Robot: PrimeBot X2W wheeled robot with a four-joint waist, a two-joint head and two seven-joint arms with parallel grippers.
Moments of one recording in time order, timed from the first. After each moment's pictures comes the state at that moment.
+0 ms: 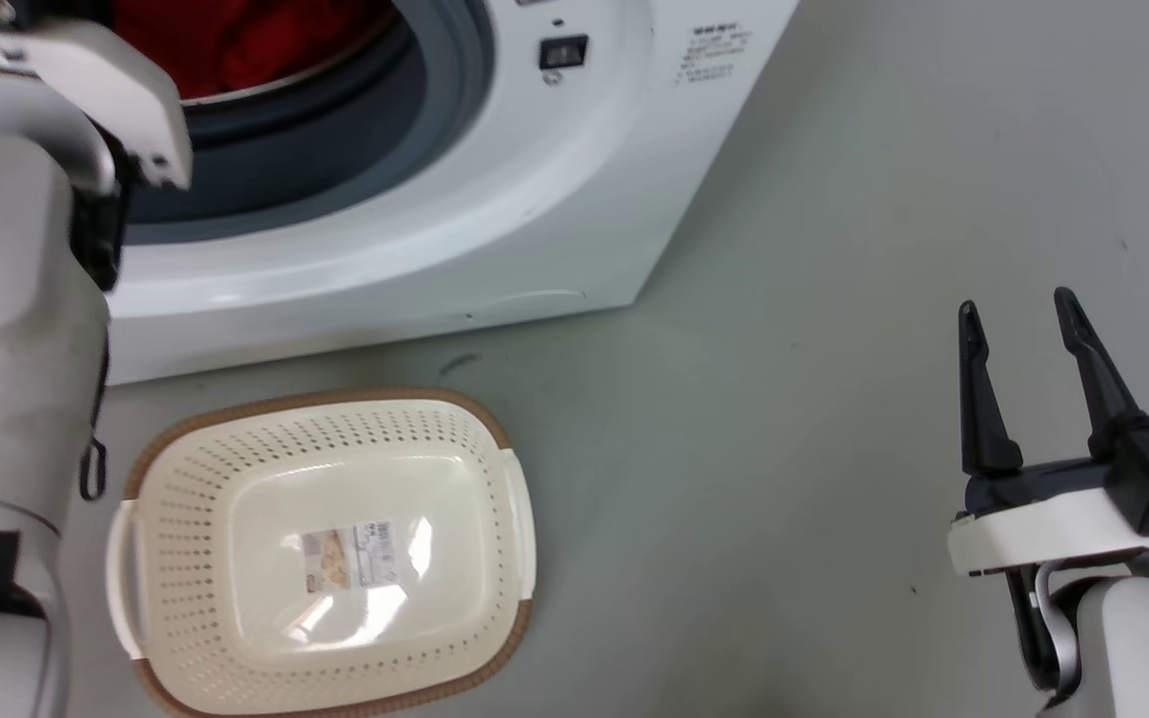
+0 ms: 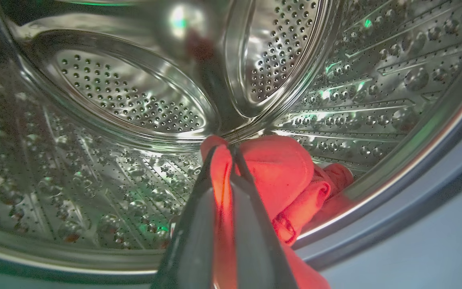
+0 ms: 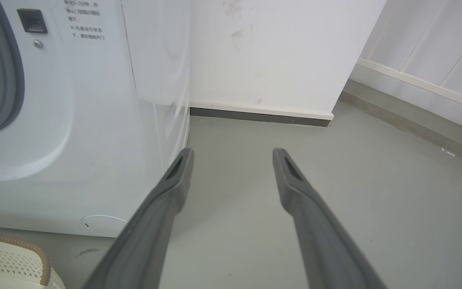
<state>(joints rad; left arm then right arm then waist) -1.20 0.41 -0.41 1.02 -0.35 -0.02 -0.21 -0.21 -0.05 -0.06 0.08 -0.02 0.13 -0.26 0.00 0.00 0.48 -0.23</state>
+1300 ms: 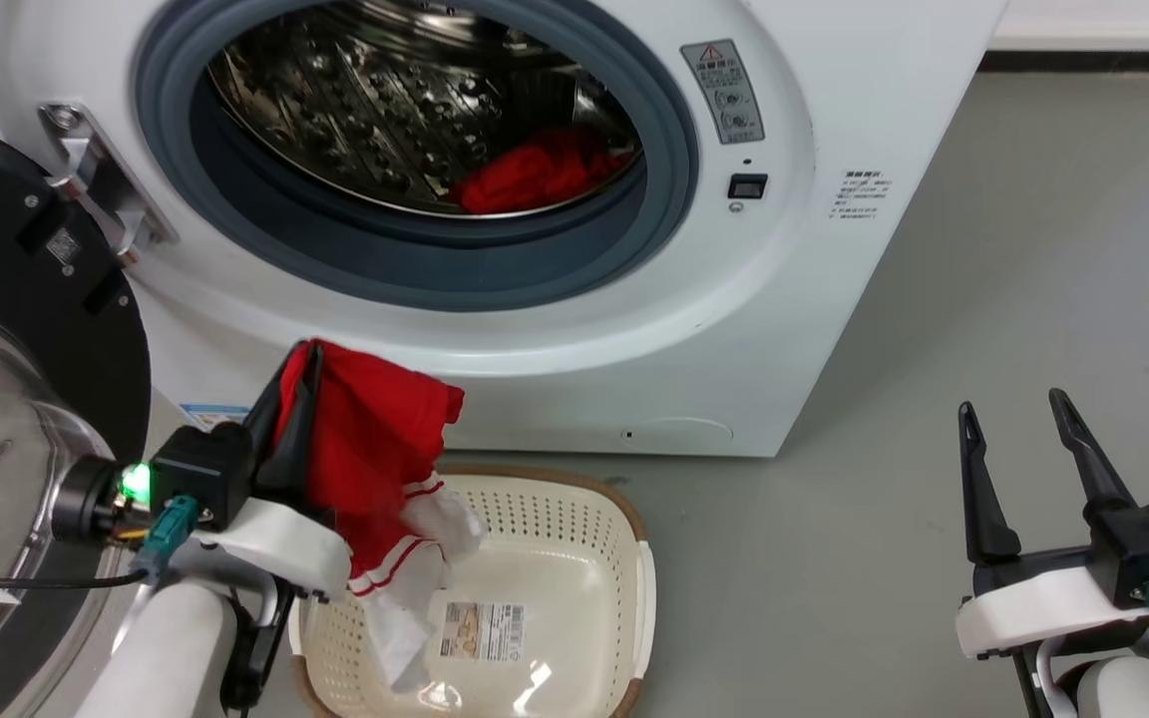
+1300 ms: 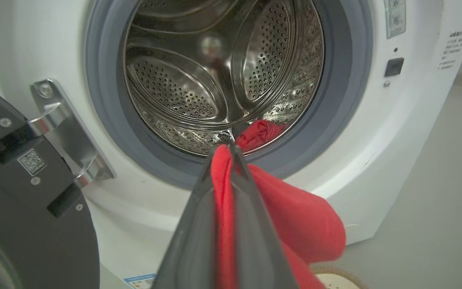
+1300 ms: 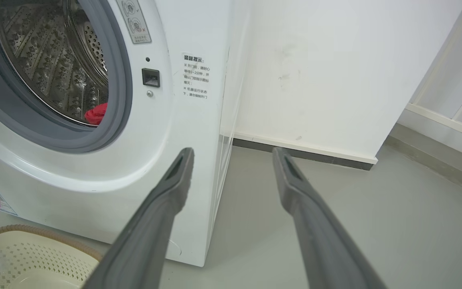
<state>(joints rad) -0.29 0.39 -0.29 0.16 -0.28 0.03 -0.22 -0.08 -0.05 -0.09 0.10 -0.11 0.13 -0.26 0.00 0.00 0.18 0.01</state>
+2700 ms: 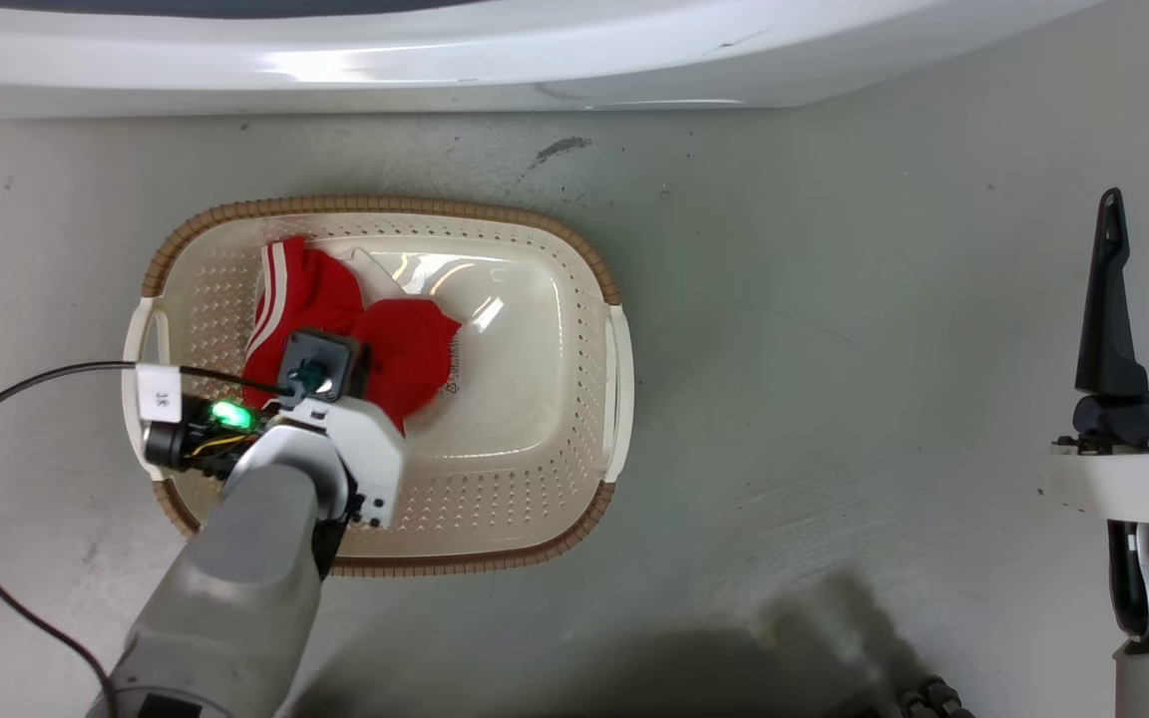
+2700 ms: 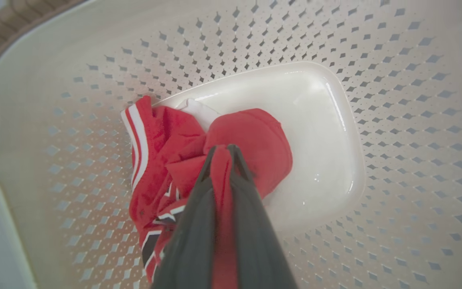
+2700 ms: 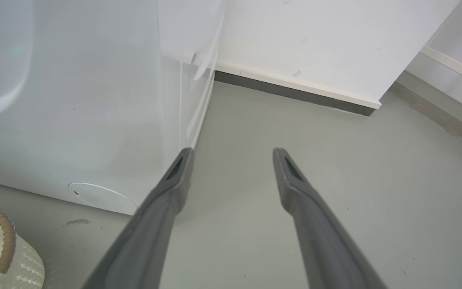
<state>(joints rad) -0.78 0.18 -0.41 1.16 -0.19 -0.04 -0.26 -0.26 -0.05 -0.17 -0.12 -0.13 0.13 -0.26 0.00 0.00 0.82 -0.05</state>
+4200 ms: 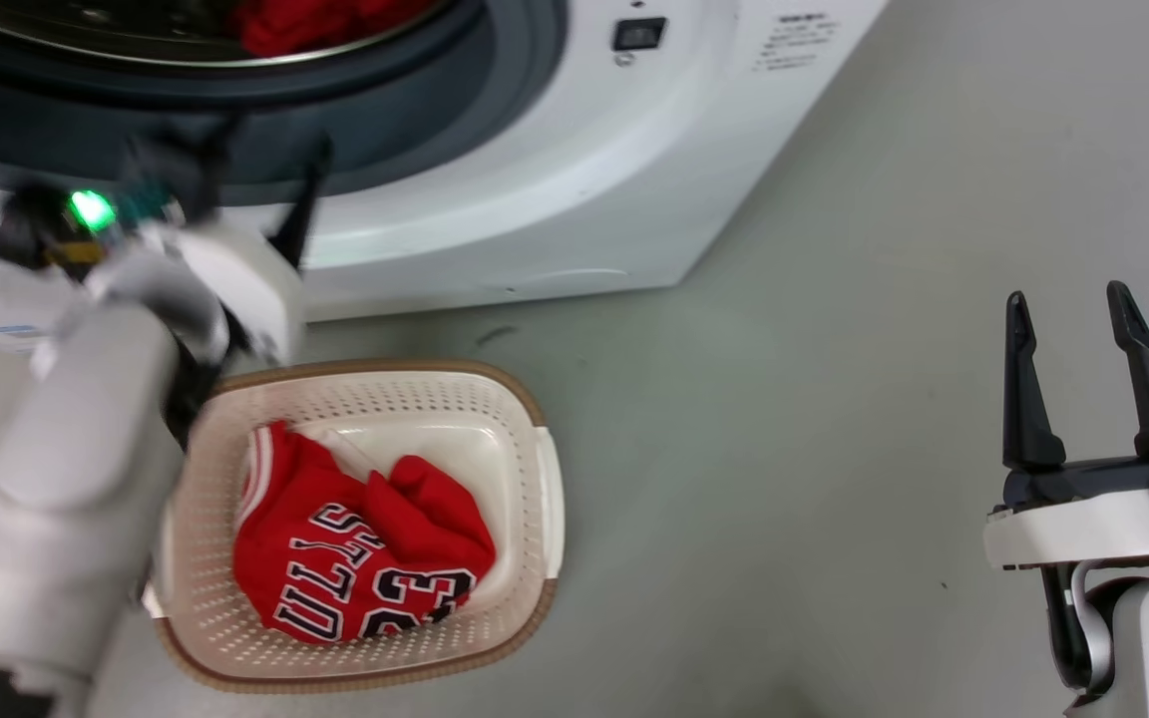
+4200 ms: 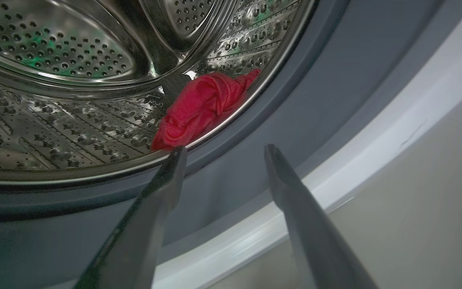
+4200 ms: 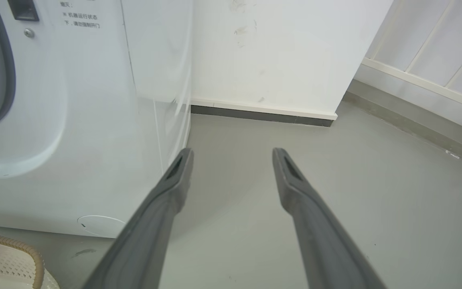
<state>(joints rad) -0.80 0.42 -0.42 0.60 -0.31 -0.13 -0.12 -0.20 -0.05 -0.12 0.03 -0.05 0.13 -0.26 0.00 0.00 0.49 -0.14</state>
